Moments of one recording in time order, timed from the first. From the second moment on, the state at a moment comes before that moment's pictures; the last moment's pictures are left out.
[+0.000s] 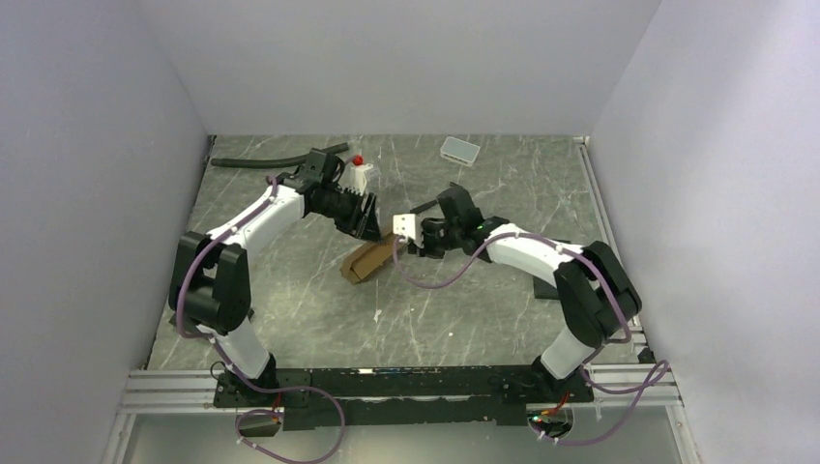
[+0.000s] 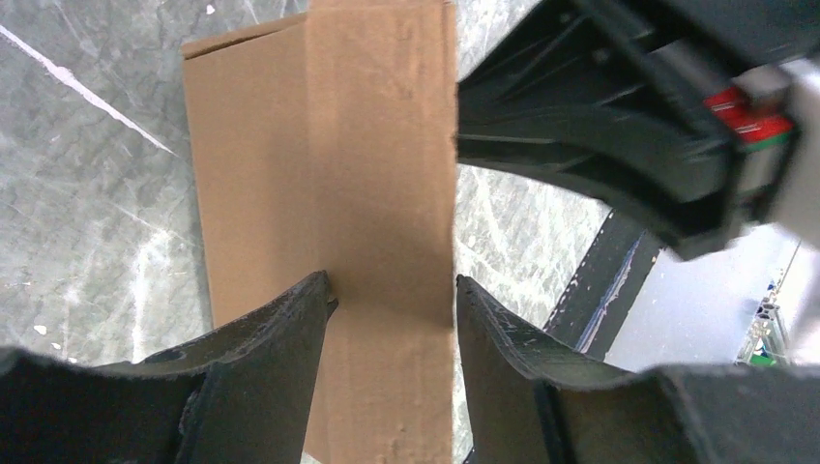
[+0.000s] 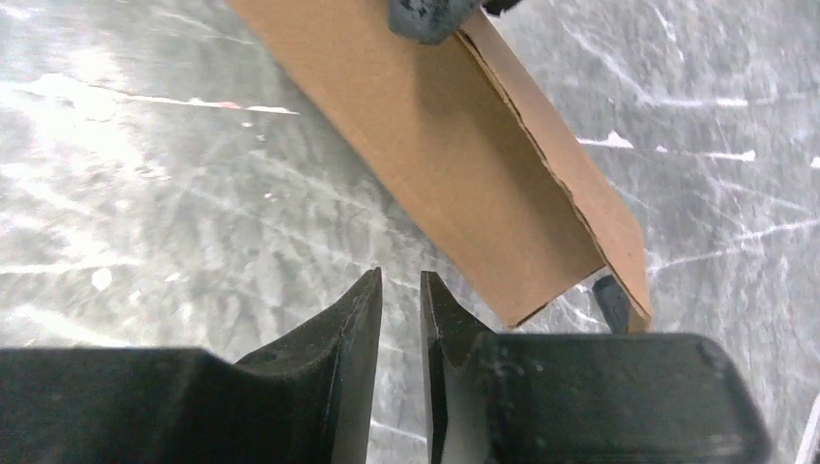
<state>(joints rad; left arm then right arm) -0.36 1.69 1.30 -0.62 0.74 0.06 0.64 1.64 0.96 -0.06 -0.52 -0.85</state>
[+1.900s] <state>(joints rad) -0.21 1.32 1.20 -0.47 0.48 -0.12 0.67 1.71 1.14 -0.28 -0.47 -1.17</state>
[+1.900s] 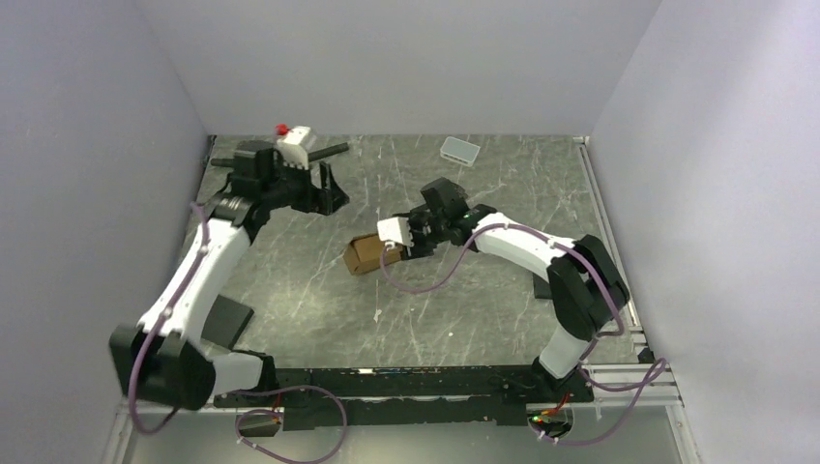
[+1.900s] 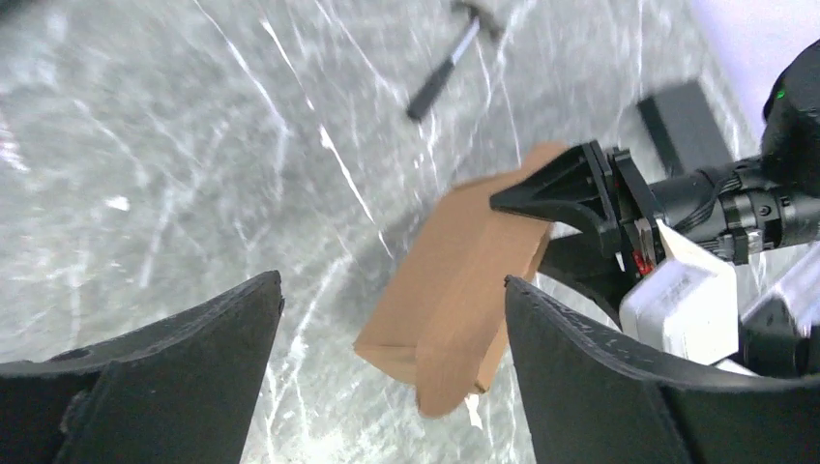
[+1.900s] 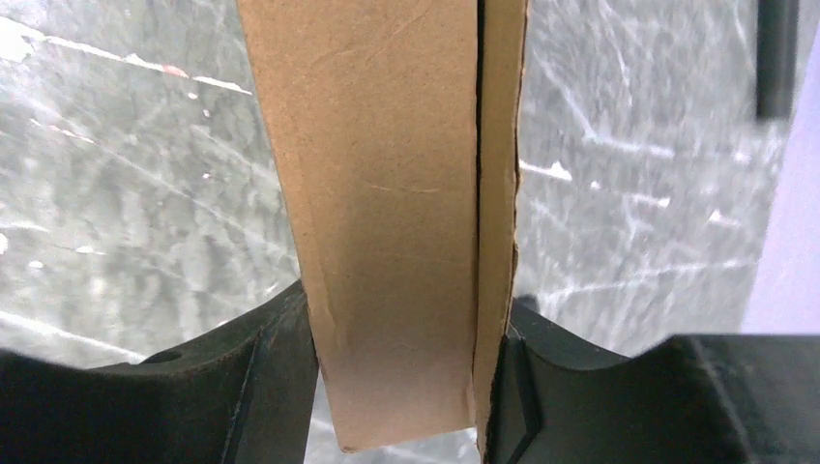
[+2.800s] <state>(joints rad) -0.36 1.36 0.76 -0.12 0.47 -0.78 0.41 1.79 0.77 0.17 -0.89 0.72</state>
